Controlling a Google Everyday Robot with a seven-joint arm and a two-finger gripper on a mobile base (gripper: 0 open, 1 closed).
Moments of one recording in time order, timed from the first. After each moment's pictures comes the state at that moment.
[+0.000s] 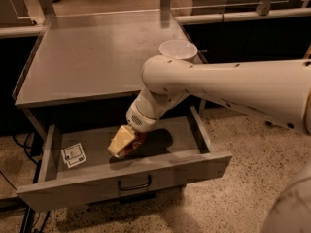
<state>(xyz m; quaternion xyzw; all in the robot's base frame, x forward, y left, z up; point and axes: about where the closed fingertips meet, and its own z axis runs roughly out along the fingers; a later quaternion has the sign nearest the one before) 0.524 0.078 0.711 -0.47 0.85 0.20 0.13</state>
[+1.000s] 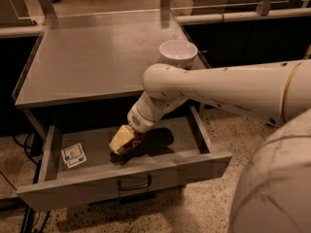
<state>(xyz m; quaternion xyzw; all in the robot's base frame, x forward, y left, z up) 0.550 0.081 0.680 -0.43 0.87 0.20 0.14</state>
